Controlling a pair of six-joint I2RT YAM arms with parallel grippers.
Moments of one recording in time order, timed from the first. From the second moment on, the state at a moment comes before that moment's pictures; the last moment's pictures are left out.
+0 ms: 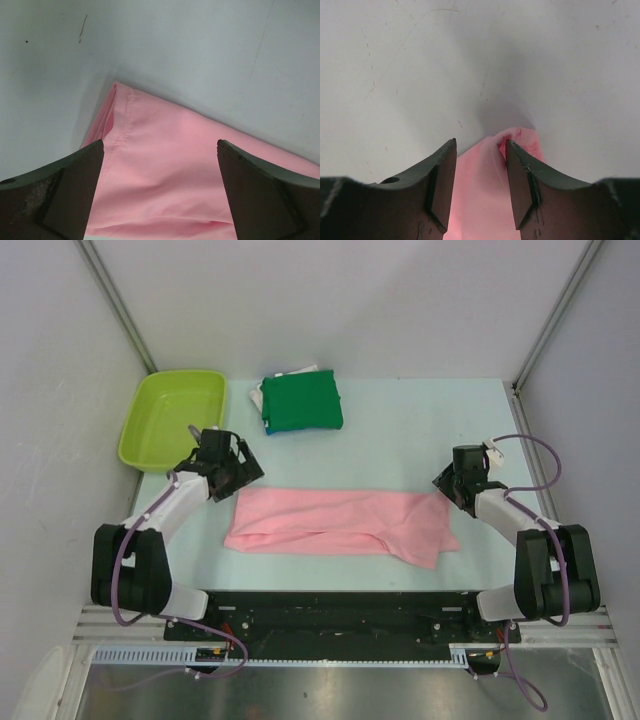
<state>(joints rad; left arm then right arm) -0.16 1.39 0.91 -0.43 -0.06 -0.65 0.12 1.39 0.71 -0.12 0.24 0.82</state>
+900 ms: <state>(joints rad) -0.22 1.62 0.93 -0.38 -0.07 -0.65 0.08 1.49 0.71 -0.10 0.19 0.81</state>
